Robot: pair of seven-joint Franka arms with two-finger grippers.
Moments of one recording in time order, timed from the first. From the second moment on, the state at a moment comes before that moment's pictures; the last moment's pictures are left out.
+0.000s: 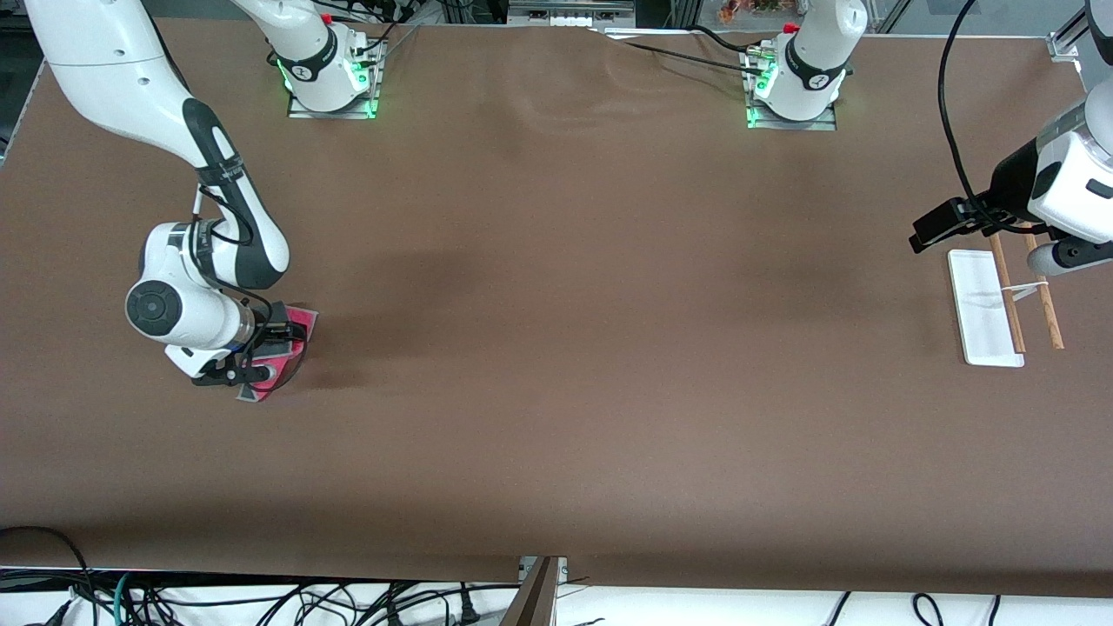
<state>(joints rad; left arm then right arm) -0.01 0.07 -0.05 -1.54 -0.03 1.57 -0.35 0.02 0.59 -0.01 -1.89 -0.09 2.34 -0.02</state>
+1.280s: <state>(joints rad) -0.01 0.07 -0.05 -1.54 -0.03 1.57 -0.35 0.03 0.52 0.26 -1.54 -0.04 1.92 0.20</state>
